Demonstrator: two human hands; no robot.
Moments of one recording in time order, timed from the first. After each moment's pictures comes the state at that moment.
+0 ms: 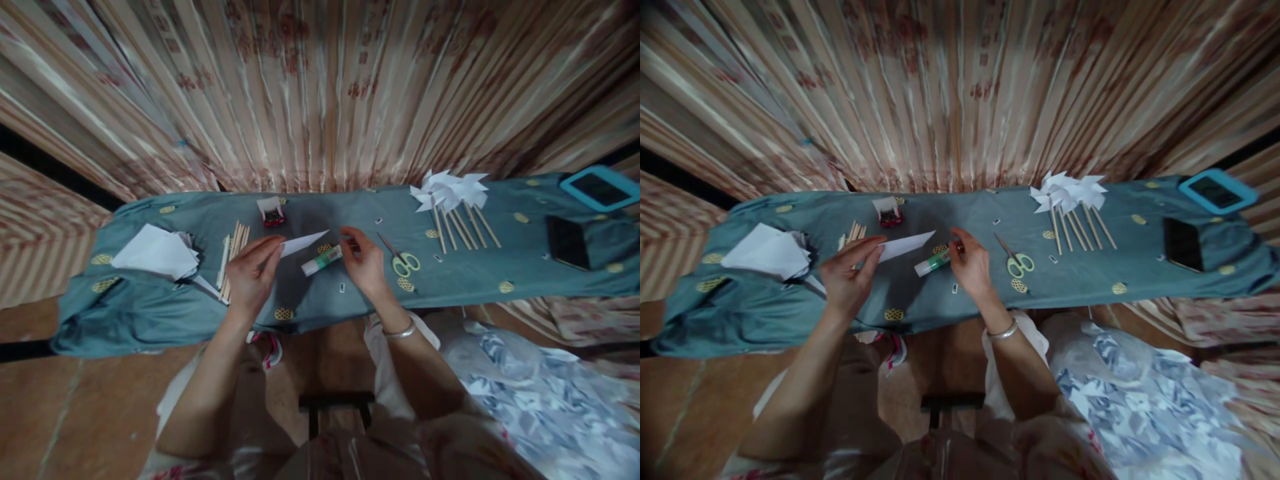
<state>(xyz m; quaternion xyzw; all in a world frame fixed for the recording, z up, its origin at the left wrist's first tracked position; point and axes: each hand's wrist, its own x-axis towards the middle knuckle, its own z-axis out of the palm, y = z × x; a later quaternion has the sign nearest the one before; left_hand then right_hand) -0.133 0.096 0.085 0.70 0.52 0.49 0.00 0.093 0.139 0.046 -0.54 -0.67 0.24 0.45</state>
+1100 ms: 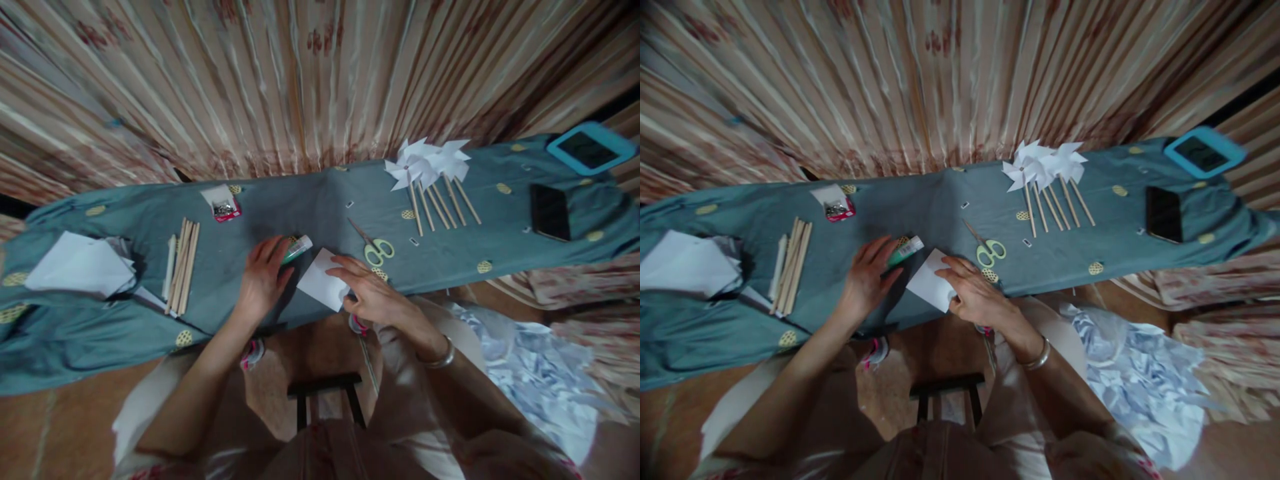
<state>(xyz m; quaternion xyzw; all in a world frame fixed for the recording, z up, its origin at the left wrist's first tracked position) -0.072 0.115 0.016 0.81 0.52 0.27 0.03 0.192 0.095 0.038 -0.43 -0.85 0.27 0.13</state>
